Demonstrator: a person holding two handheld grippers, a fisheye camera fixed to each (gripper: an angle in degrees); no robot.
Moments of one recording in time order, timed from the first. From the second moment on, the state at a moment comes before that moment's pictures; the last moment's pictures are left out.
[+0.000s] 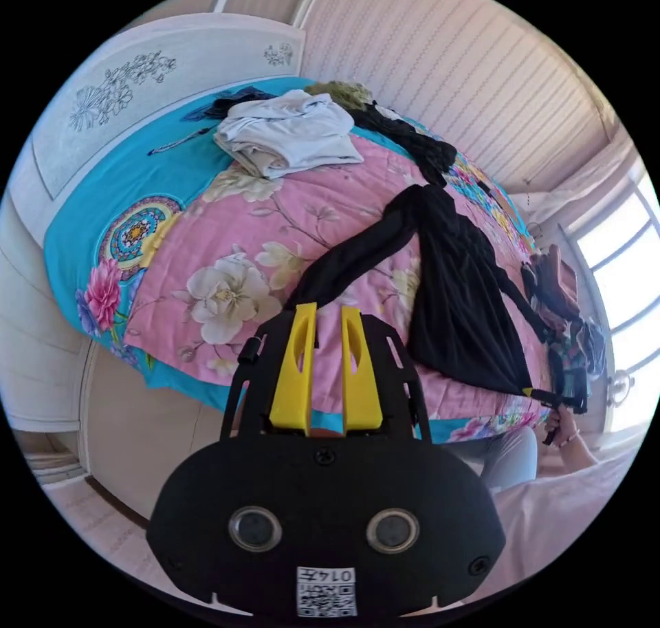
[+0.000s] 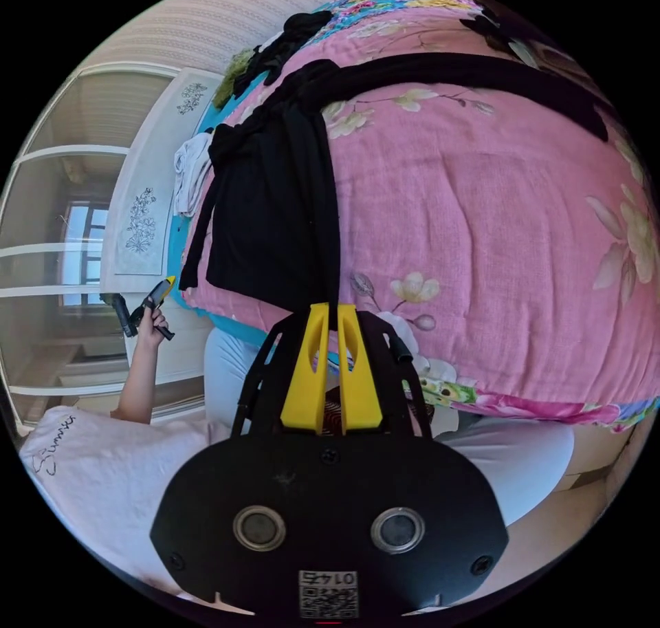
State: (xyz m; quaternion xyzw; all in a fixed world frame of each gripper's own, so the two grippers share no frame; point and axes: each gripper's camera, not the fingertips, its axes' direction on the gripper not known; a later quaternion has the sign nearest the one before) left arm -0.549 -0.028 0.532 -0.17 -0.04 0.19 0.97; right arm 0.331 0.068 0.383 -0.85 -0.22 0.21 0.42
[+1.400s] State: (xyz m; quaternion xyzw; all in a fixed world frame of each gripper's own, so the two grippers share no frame) left arm -0.324 -0.260 0.374 0.05 0.26 0.30 0.92; right arm 0.428 -0.095 0.690 -0.47 -0.34 0.42 0.70
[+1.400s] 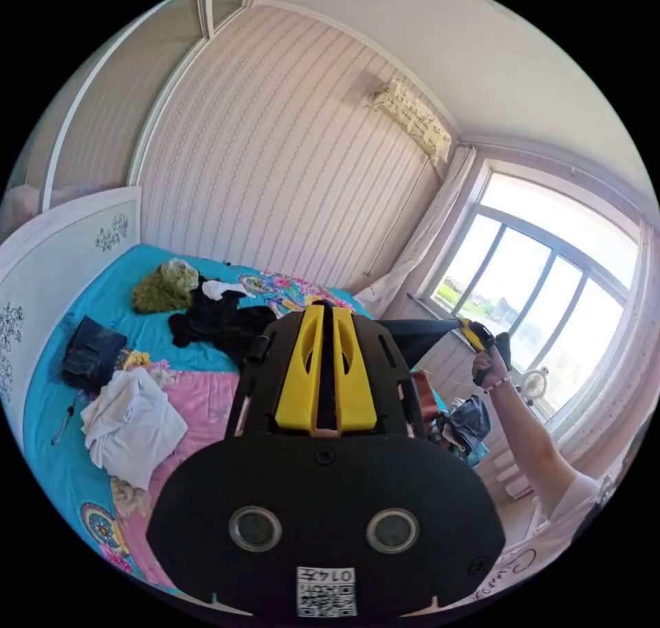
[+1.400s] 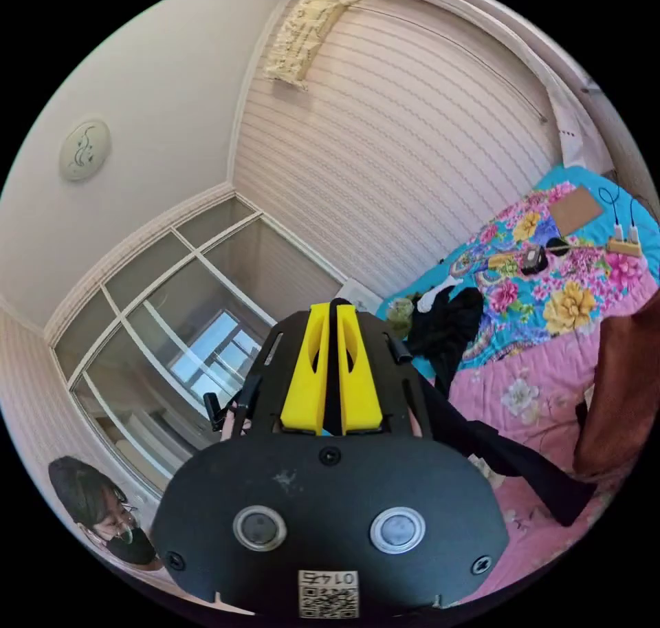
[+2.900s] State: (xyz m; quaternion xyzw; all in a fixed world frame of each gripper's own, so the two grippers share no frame) left arm -0.555 0.076 0.476 -0.35 0.06 0.16 0.92; right arm 0.403 0.132 0.288 -0.86 -0.18 0.30 0.37
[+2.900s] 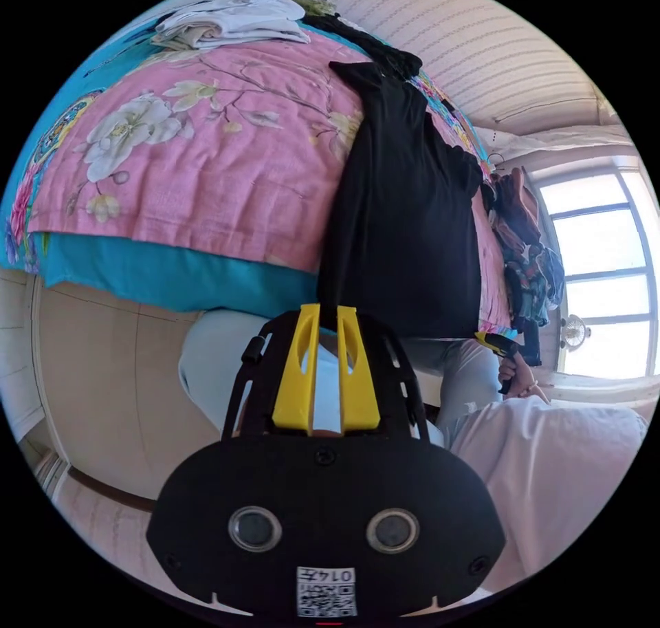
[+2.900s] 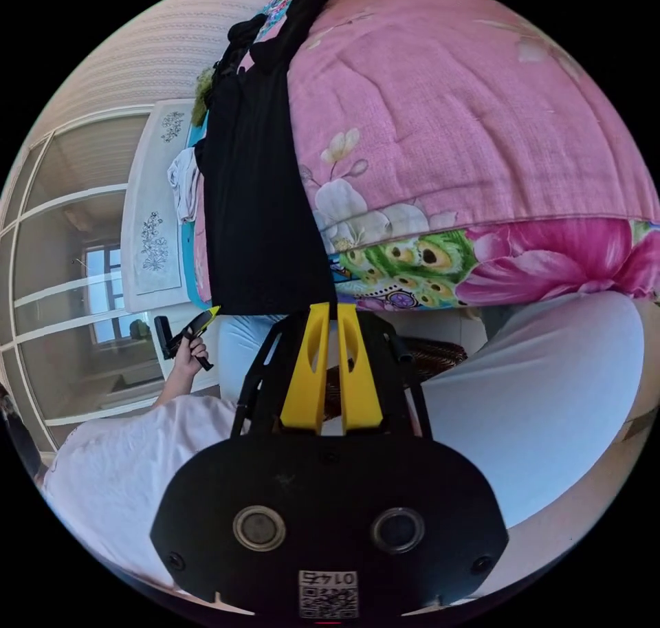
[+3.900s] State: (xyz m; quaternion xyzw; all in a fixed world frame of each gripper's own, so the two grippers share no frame) left arm -0.316 0.012 0.401 -0.29 -0.01 0.29 0.91; right arm 0.375 0.090 0.299 -0.85 -0.17 0.13 0.48
